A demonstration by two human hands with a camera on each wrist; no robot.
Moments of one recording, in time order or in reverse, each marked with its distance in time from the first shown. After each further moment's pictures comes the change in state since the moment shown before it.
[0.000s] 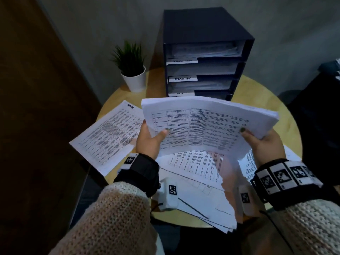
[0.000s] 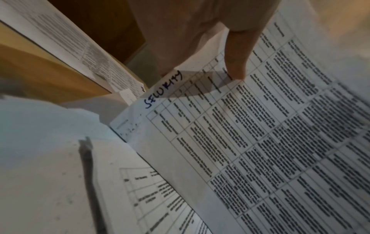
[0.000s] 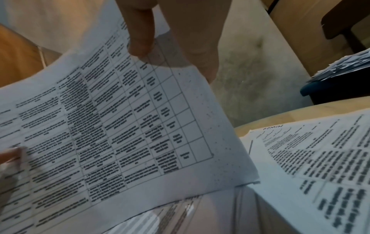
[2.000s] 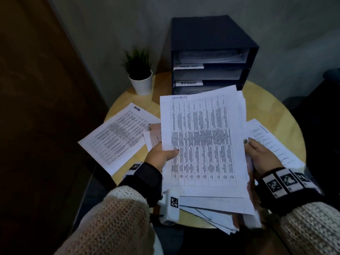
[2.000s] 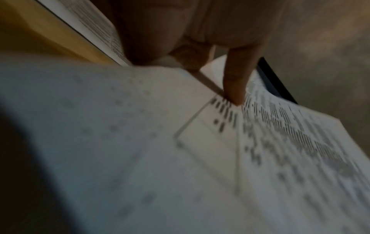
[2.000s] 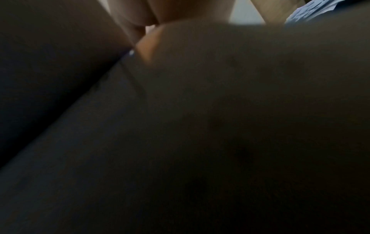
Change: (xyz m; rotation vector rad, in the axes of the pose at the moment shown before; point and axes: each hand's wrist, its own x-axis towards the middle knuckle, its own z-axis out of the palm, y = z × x) left_hand -0.015 -0.019 -0.012 0.023 -0.225 -0.333; right_hand -0.008 0.020 0.003 0.282 -0.213 0.426
